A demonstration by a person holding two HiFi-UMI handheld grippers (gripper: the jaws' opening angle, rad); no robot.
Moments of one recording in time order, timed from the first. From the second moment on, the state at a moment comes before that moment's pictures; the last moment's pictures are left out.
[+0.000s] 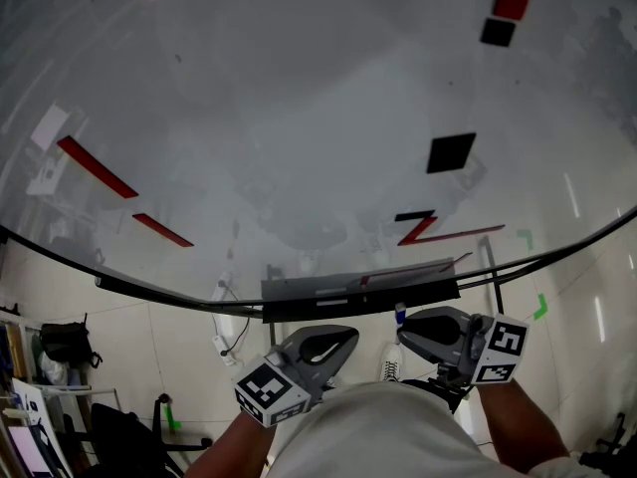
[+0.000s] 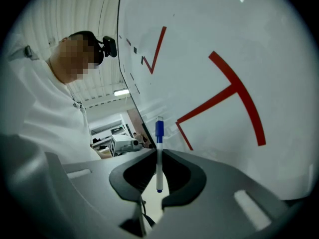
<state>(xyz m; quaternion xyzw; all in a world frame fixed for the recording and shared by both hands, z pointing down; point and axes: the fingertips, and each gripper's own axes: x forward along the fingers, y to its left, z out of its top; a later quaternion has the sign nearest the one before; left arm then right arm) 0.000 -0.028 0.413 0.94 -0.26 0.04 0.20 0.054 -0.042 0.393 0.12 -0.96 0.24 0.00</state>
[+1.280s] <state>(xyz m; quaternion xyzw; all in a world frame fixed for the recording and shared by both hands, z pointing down) -0.004 -0.027 0.427 0.94 -0.27 0.05 0.21 0.051 -0.049 0.463 0.19 -0.86 -0.22 0.41</state>
